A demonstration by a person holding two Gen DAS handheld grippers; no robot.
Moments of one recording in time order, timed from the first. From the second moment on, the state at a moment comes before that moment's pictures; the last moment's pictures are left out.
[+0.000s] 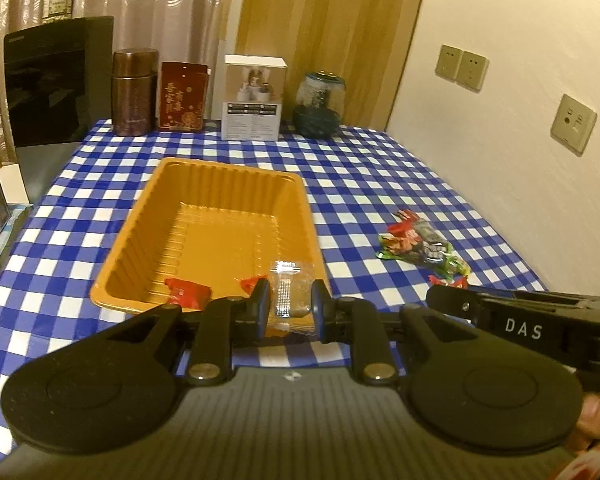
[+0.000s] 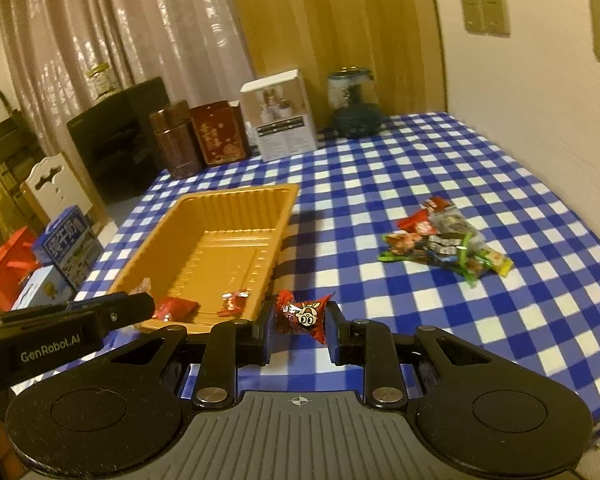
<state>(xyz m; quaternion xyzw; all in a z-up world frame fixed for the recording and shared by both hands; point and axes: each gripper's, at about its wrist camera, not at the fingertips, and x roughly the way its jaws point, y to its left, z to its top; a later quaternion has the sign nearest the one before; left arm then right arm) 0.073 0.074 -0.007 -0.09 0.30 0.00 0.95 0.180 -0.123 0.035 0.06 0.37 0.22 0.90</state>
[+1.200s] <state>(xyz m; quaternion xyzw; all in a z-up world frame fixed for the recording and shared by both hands) 0.134 0.144 -0.030 -0.06 0.32 0.04 0.94 0.243 -0.051 -0.004 0.06 0.40 0.27 0.88</state>
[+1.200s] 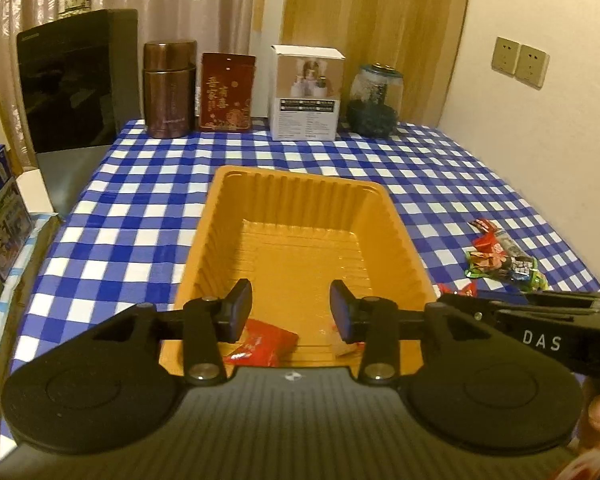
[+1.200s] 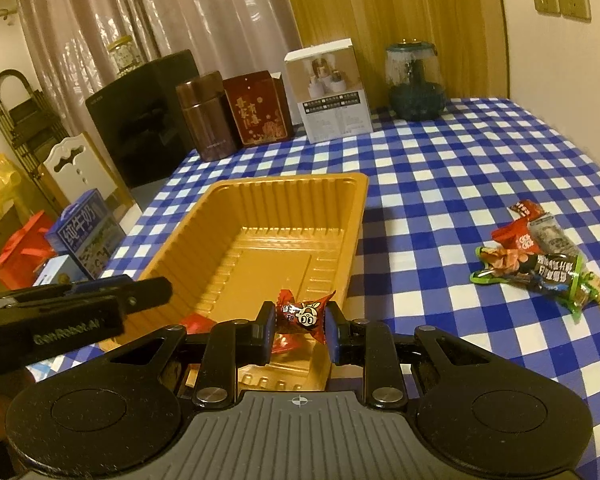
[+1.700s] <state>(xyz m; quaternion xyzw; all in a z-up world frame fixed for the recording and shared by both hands) 0.123 0.159 -0.028 -0.08 0.32 0.06 0.94 0.244 -0.042 0.001 0.08 0.39 0.29 0.87</state>
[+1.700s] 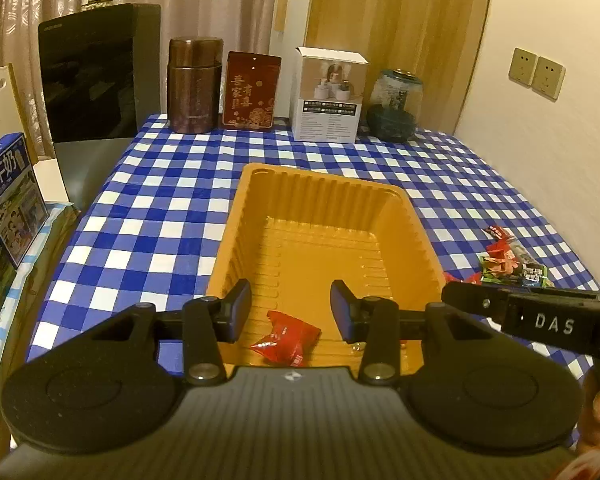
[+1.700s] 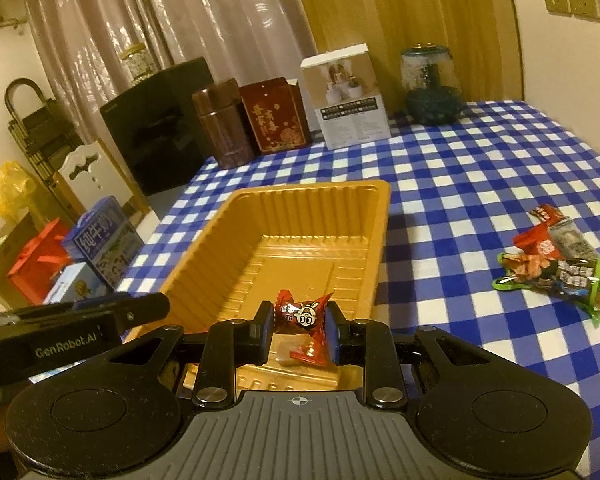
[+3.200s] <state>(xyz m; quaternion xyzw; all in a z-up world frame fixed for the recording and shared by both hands) 0.128 0.037 -0.009 -0.04 0.32 -0.05 0.95 0.201 -0.205 0.012 0.13 0.37 0.14 0.91</state>
